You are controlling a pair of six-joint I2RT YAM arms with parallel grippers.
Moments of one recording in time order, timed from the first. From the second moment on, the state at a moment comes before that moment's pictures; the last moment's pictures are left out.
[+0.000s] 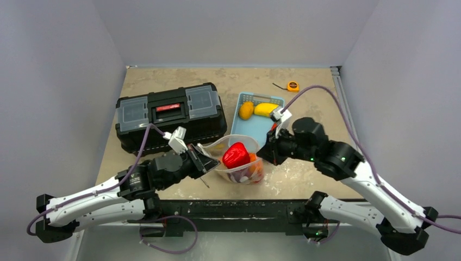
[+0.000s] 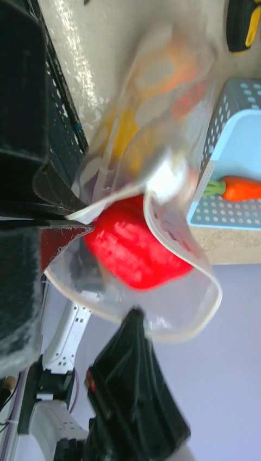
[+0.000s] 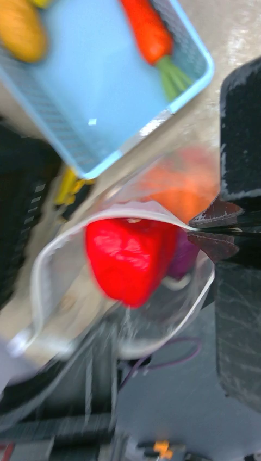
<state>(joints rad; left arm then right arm) -1.19 0.66 0.72 -0.45 -0.37 -1.31 0.85 0.88 1.16 -0.80 -0.14 0.34</state>
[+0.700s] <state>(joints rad) -1.19 0.71 0.75 -0.50 -0.37 -1.28 0.85 0.80 1.03 -0.64 -0.10 0.32</state>
